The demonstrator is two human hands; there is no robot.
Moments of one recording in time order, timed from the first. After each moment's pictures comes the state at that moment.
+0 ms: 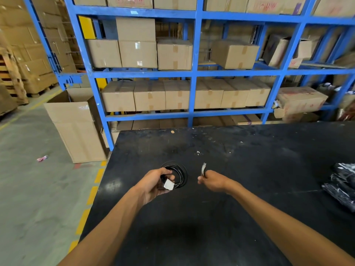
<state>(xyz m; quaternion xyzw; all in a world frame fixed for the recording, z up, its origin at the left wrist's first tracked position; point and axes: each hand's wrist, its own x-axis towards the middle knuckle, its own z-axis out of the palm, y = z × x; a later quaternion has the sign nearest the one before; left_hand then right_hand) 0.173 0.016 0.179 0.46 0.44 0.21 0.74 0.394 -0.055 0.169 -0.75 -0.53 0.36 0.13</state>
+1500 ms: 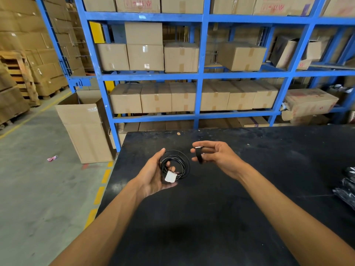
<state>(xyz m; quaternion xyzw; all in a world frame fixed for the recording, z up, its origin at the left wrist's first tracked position) 0.154 0.020 0.215 0.38 0.38 0.23 0.81 0.388 -0.049 0.235 -0.52 -0.52 0.46 0.49</state>
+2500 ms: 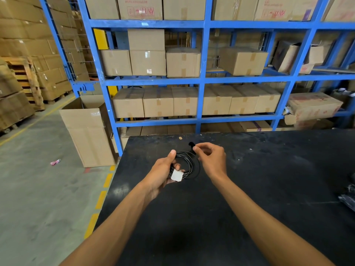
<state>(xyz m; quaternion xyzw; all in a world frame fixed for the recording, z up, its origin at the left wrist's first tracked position) 0.177 0.013 0.228 0.55 0.36 0.31 0.69 0.348 -0.019 0.219 -0.67 -0.43 0.14 0.59</state>
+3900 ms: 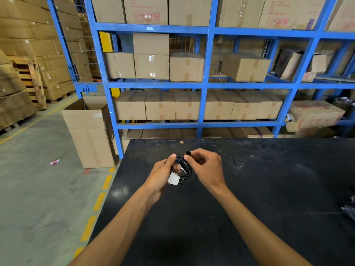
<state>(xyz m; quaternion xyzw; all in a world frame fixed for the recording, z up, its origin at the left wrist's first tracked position) 0.176 0.020 0.229 0.57 0.39 0.35 0.63 0.325 -0.029 0.231 -0.58 -0.56 0.12 0.59</state>
